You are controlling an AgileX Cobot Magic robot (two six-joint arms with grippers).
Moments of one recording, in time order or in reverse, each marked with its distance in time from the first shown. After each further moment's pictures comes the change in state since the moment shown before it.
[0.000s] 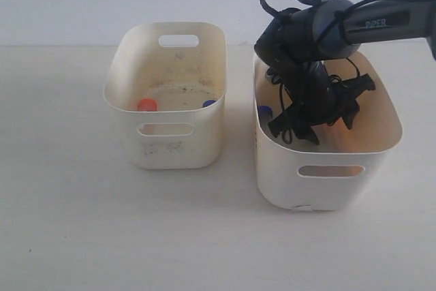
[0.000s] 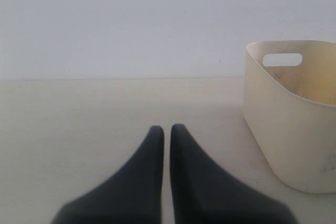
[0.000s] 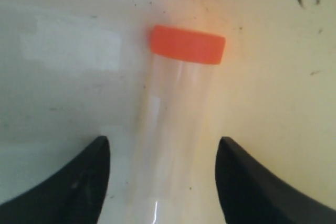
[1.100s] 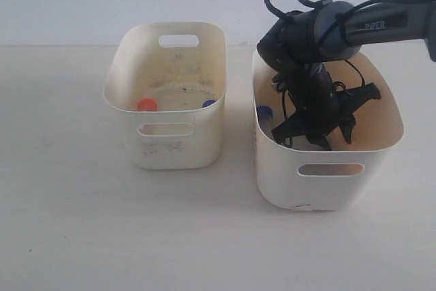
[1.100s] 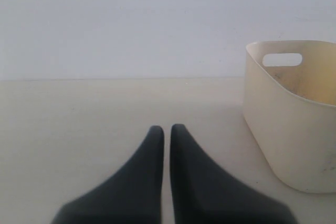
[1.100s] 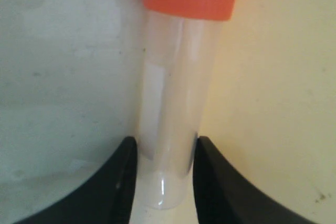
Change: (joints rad) left arm 0.000 0.000 0.000 0.000 0.000 0.000; right arm -0.015 0.016 -0.002 0.071 0.058 -0.026
